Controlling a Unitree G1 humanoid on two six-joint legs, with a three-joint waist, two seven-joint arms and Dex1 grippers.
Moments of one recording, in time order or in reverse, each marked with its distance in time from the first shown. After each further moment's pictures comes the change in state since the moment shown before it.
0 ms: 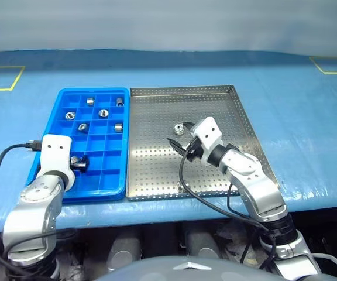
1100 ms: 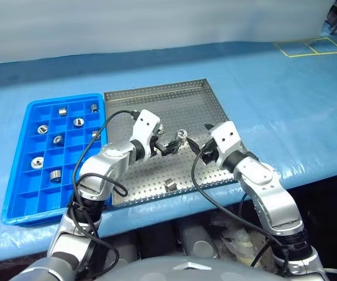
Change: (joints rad) left arm -0.373 -0.079 -0.500 0.559 -0.206 -0.376 -0.341; right arm 0.126 -0.039 -0.085 -0.119 -0.037 0.070 -0.113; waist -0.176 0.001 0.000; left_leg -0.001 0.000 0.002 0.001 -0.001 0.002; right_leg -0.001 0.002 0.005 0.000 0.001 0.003
